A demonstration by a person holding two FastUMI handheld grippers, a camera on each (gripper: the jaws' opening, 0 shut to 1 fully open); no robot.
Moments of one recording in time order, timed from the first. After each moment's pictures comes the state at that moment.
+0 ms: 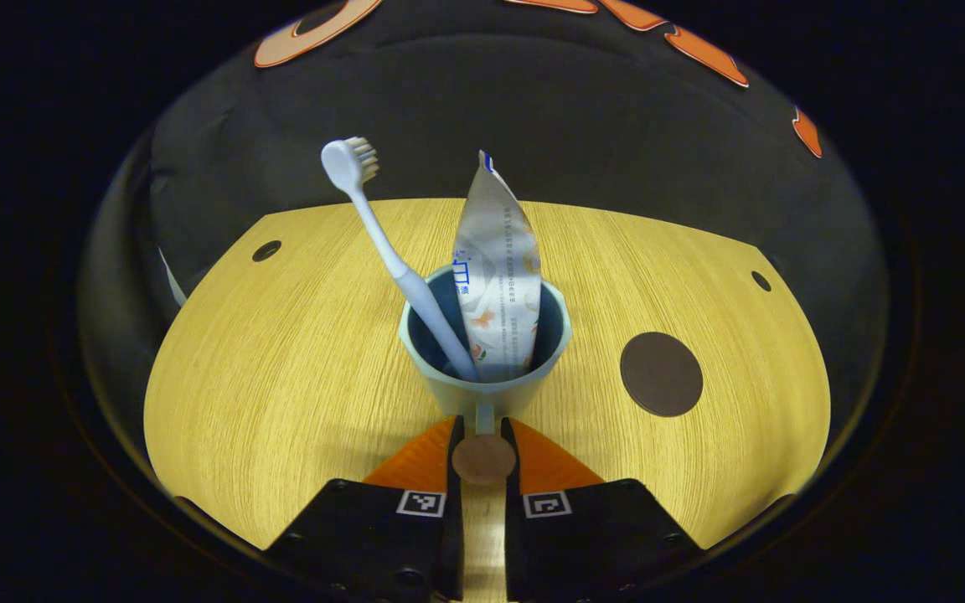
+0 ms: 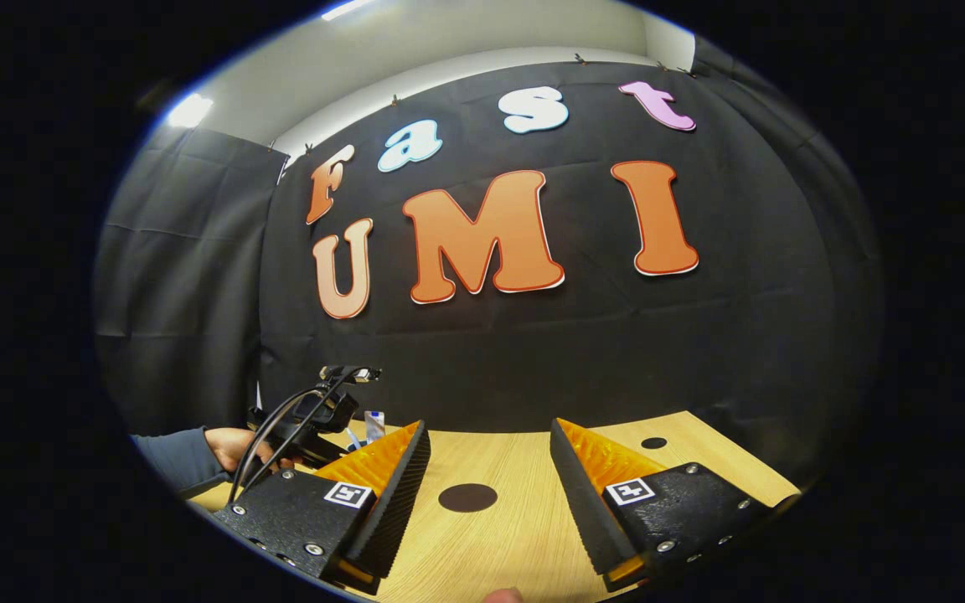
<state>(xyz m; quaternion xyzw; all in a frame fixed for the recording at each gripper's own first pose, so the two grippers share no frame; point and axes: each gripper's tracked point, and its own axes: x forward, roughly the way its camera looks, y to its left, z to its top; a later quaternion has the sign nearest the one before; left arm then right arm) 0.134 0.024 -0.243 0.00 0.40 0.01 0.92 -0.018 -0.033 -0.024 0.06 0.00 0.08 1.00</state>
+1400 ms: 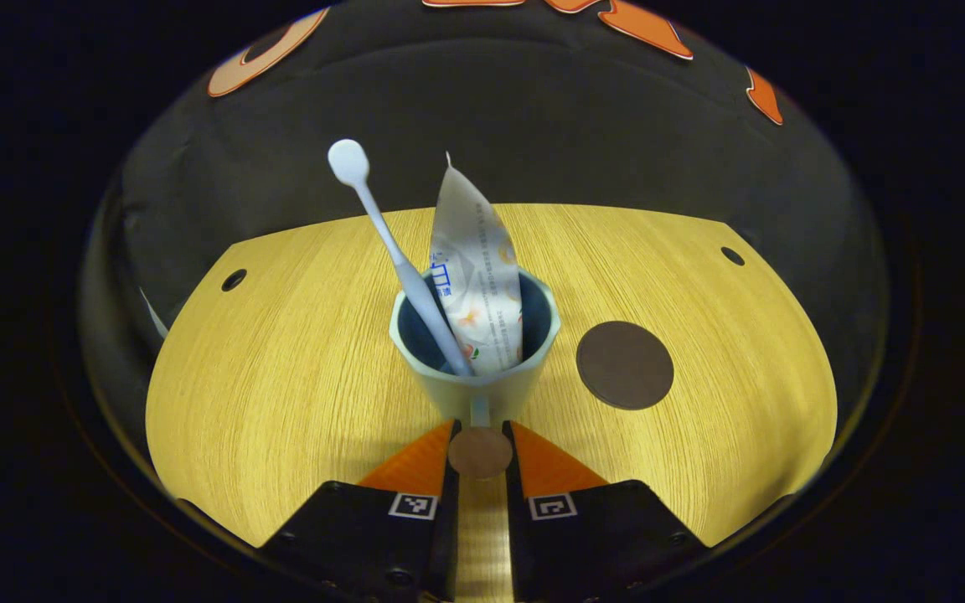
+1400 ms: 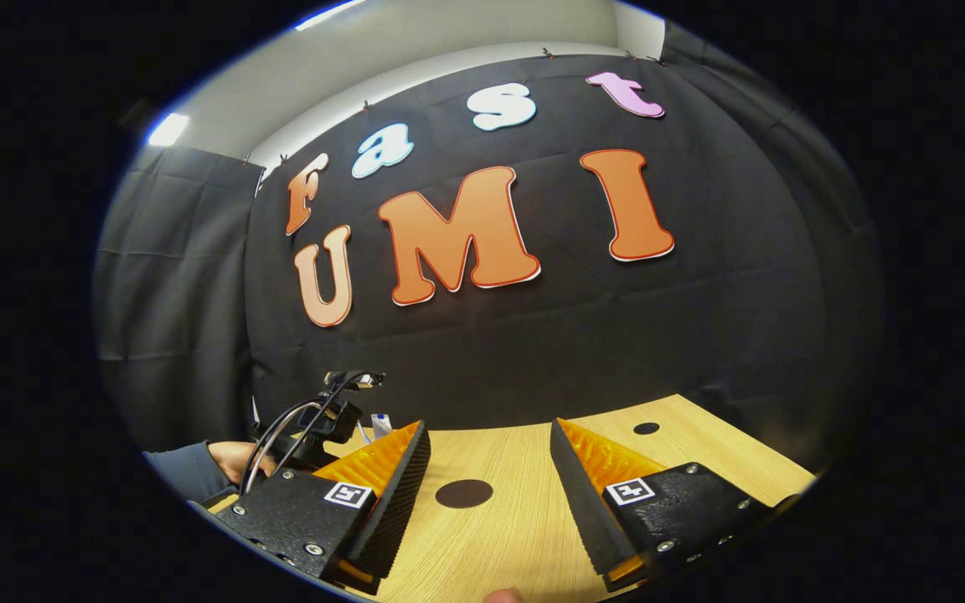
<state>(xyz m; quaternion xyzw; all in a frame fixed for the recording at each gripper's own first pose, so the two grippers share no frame) 0.137 0.017 -0.250 0.04 0.41 -0.04 0.91 -0.025 -0.048 -0.033 0.10 0.01 0.05 0.99</state>
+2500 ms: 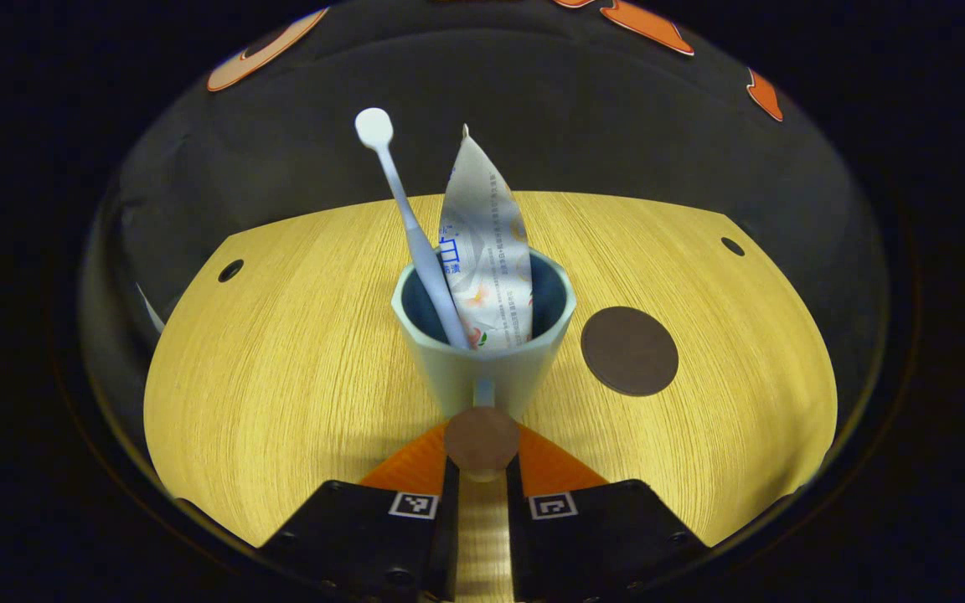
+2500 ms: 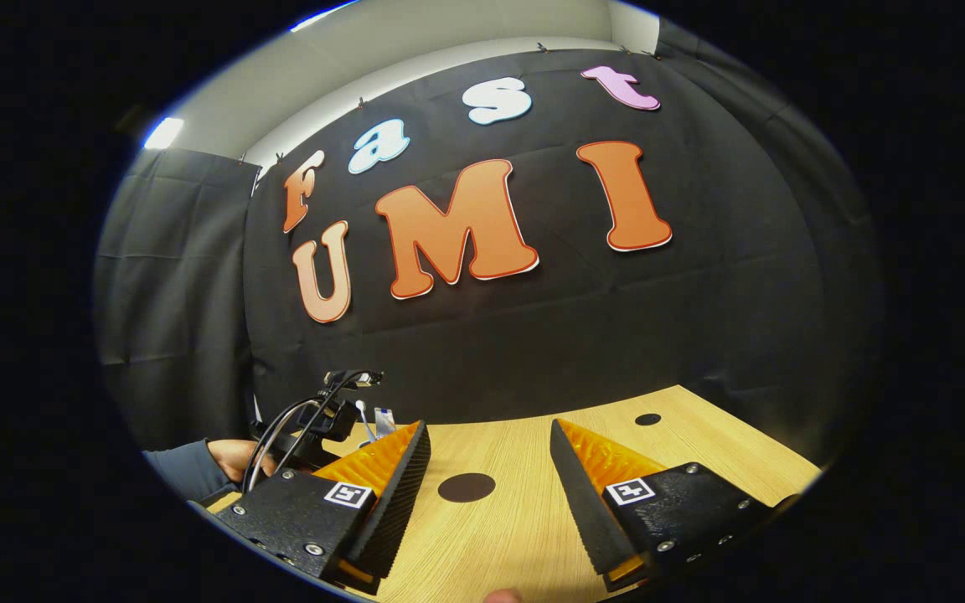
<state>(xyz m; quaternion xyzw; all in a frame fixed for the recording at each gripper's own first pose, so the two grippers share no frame) 0.137 0.025 -0.246 0.04 0.41 -0.04 0.91 -0.028 -0.046 -0.043 0.11 0.02 0.05 0.99</state>
